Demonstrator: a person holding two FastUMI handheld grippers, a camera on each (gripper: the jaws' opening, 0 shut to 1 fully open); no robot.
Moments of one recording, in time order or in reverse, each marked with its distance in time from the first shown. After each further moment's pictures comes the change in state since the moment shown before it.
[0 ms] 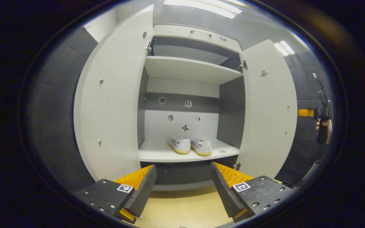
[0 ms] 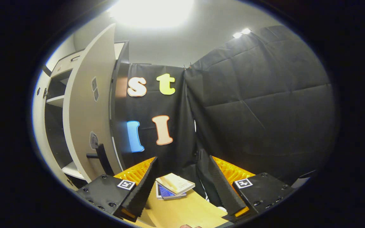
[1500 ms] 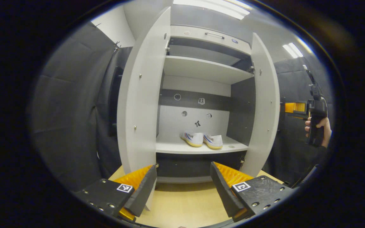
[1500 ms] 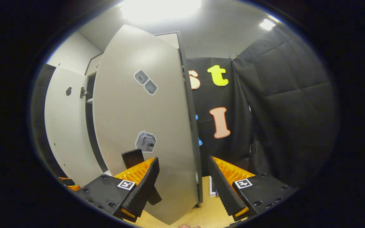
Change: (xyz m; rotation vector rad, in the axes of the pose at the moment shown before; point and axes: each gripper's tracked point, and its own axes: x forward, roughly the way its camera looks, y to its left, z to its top) left arm -0.061 0.039 -0.007 -0.031 -0.029 0.159; right arm -0.016 0.214 -0.024 0.062 0.105 0.434
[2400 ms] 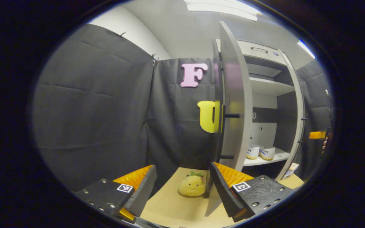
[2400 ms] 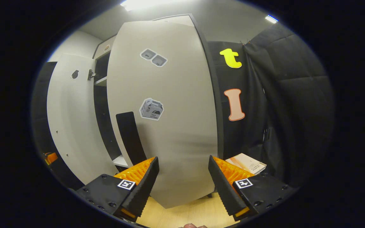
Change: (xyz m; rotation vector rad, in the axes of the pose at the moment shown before) left arm -0.061 0.208 0.085 0.046 -0.090 0.334; right arm -0.003 0.026 -0.059 -0.010 0.142 0.008
